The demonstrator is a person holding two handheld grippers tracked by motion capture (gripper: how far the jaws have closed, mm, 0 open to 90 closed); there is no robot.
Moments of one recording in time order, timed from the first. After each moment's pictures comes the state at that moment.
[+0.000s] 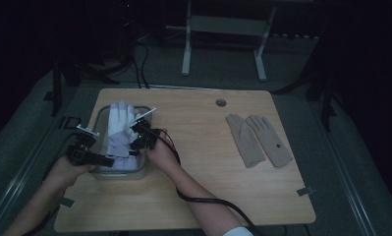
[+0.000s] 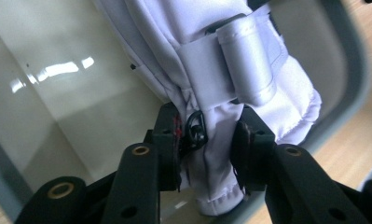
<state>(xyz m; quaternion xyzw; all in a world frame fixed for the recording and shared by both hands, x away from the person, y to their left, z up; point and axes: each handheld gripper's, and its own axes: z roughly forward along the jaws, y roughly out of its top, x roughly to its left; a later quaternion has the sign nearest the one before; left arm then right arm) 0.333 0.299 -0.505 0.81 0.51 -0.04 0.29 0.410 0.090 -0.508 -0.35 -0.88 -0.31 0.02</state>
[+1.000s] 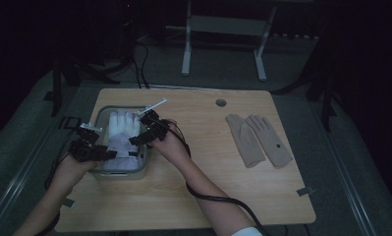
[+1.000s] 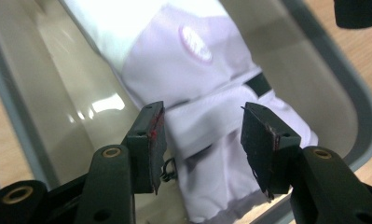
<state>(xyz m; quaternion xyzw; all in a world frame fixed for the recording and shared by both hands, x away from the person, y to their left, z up) 0.326 0.281 -0.478 0.79 0.52 0.09 0.31 0.411 0.056 -0.465 -0.30 -0.88 -0.37 -0.01</state>
